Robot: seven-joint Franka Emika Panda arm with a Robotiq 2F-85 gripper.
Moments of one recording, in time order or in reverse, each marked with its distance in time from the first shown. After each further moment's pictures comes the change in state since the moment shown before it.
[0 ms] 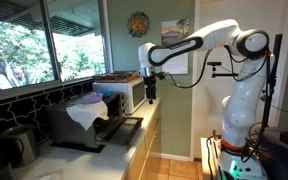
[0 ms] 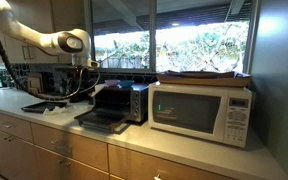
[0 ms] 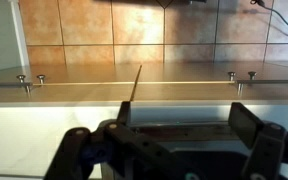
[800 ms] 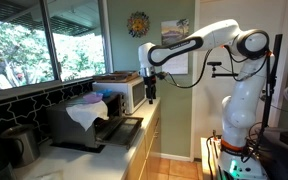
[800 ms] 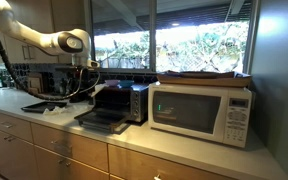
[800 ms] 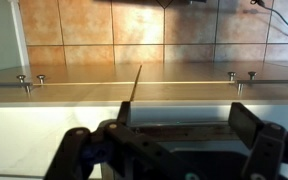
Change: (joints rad) arm 0.000 0.000 0.000 0.000 0.000 0.000 0.000
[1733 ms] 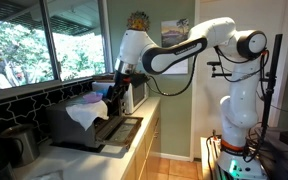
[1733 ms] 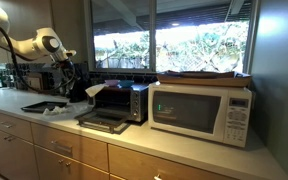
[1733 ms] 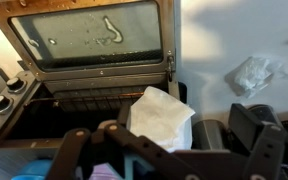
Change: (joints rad) arm 0.110 0.150 0.305 0.165 -0.235 0.449 0.628
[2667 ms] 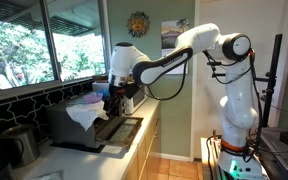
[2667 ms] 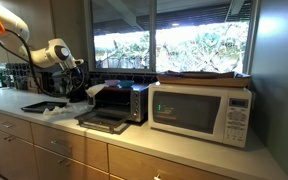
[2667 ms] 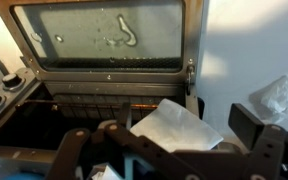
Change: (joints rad) arm 0.019 0.159 -0.035 0.070 -0.117 -0.009 -0.022
